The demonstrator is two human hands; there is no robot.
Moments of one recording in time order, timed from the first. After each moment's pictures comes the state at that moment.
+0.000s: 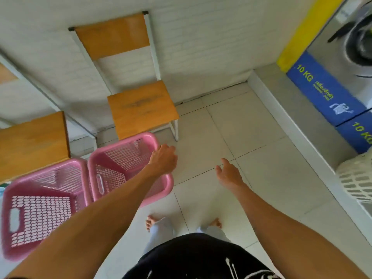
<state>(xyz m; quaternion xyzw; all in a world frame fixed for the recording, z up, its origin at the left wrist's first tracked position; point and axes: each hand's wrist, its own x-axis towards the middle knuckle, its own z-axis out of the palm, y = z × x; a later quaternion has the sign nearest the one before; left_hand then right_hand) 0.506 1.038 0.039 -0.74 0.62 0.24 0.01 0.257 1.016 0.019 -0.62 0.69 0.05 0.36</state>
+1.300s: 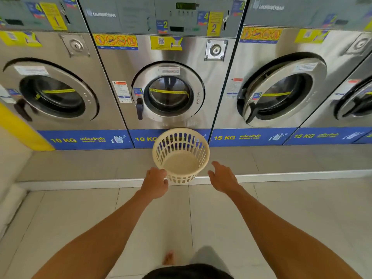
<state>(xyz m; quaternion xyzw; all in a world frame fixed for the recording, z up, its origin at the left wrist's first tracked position) -0.360 0.763 0.040 -0.32 0.91 0.25 0.09 -0.521 0.969 0.081 -0.24 0.93 -0.16 0.22</state>
